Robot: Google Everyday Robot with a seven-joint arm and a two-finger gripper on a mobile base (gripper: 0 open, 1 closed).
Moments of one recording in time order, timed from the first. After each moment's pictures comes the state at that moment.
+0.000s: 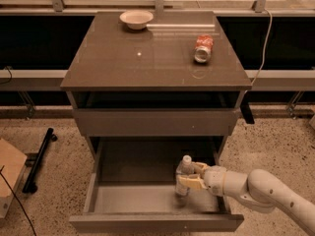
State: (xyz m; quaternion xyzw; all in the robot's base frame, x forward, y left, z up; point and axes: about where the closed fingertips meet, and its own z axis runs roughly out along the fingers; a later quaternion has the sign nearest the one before) arm 0.526 -0.124 0.509 -0.35 0.74 0.33 0.46
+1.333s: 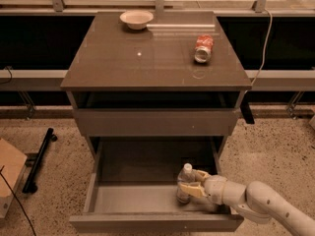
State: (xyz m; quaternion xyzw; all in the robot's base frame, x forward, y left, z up) arm 0.522 -0.137 0.450 -0.32 0.75 0.33 0.47
